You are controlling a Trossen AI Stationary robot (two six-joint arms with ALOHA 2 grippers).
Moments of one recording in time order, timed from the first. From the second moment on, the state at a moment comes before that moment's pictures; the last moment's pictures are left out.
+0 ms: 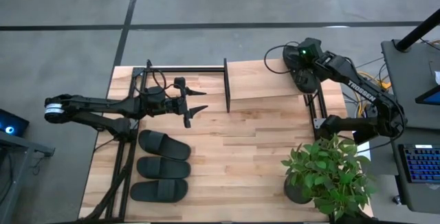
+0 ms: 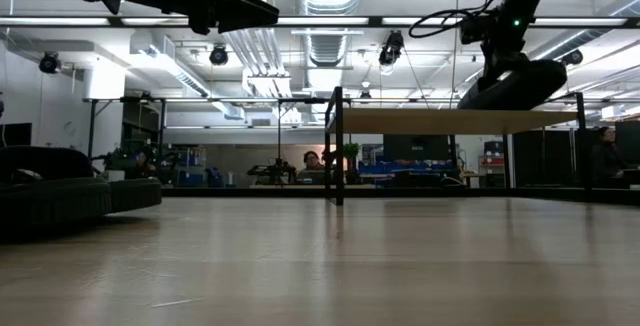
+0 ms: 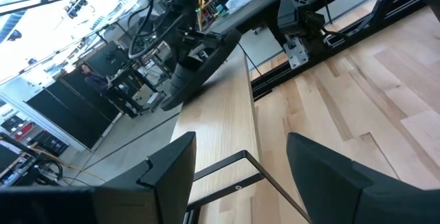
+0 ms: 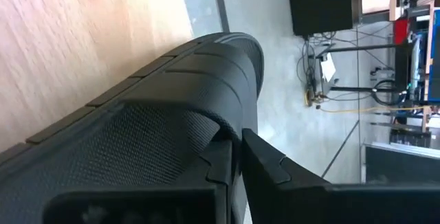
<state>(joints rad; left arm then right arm) 0.13 1.04 0.63 0.35 -0.11 0.64 -0.82 1.11 1.08 -0.80 0.46 -0.84</state>
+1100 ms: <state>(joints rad) 0.13 1.04 0.63 0.35 -0.11 0.64 -0.82 1.11 1.04 -0.88 0.48 -0.75</state>
